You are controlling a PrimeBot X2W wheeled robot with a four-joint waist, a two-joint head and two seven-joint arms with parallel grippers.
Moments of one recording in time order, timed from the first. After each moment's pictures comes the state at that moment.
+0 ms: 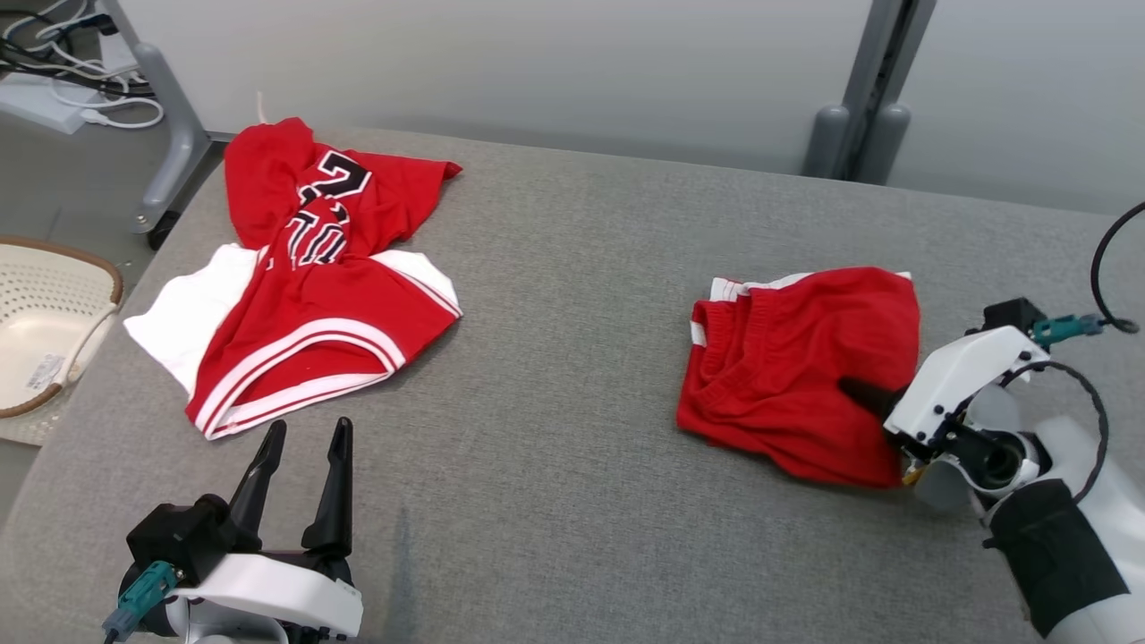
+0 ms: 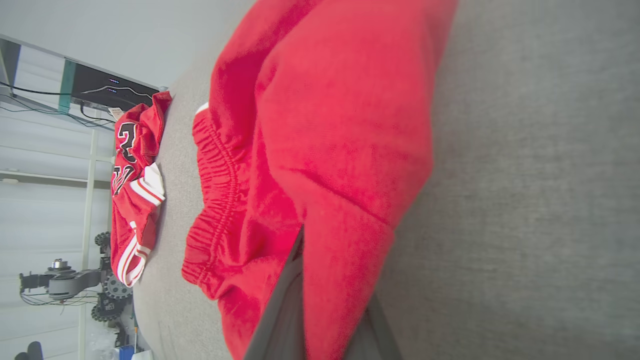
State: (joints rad) left arm -0.07 0.20 -0.20 0.25 -0.50 -0.02 -0.26; right arm -0.71 -0.15 0.24 1.03 1.03 0.13 0.46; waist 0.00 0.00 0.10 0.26
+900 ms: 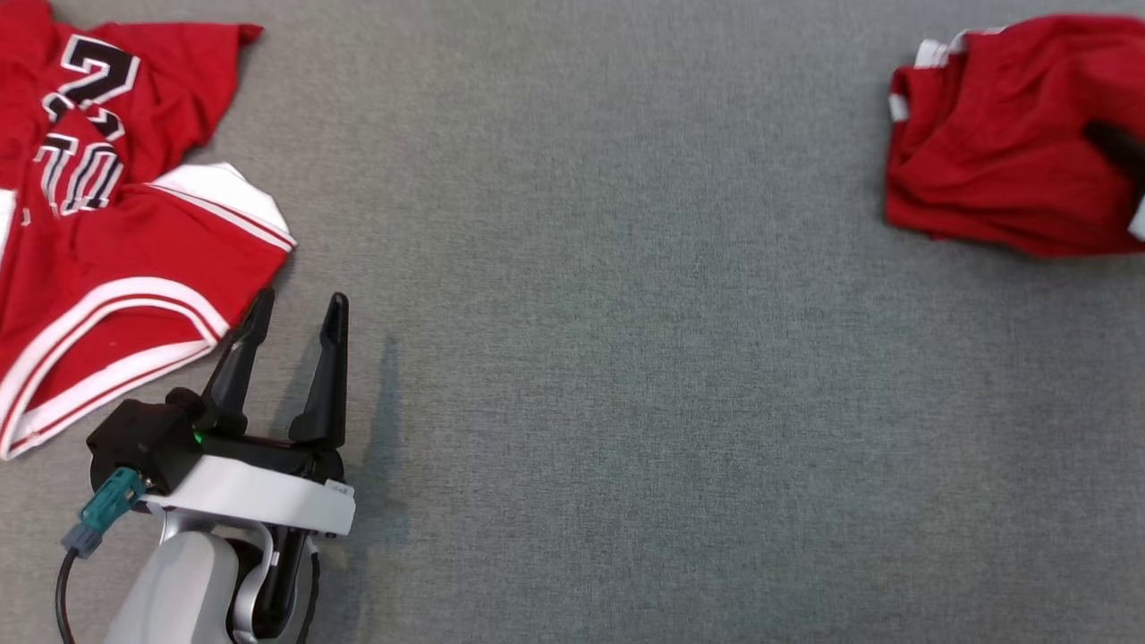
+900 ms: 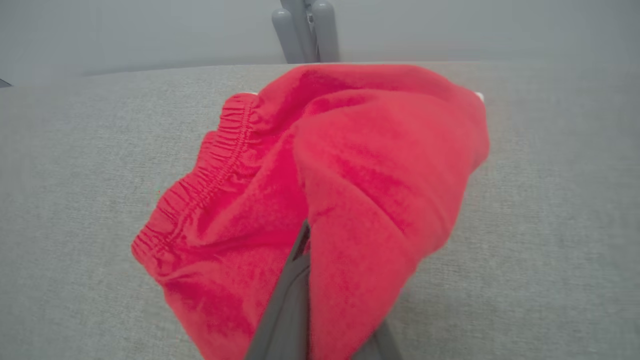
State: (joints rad) left arm -0.22 0.23 -0.21 0.14 -0.48 -0.04 -0.26; right arm -0.95 -0.59 0.50 0.69 0.92 0.13 0.48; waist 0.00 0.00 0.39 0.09
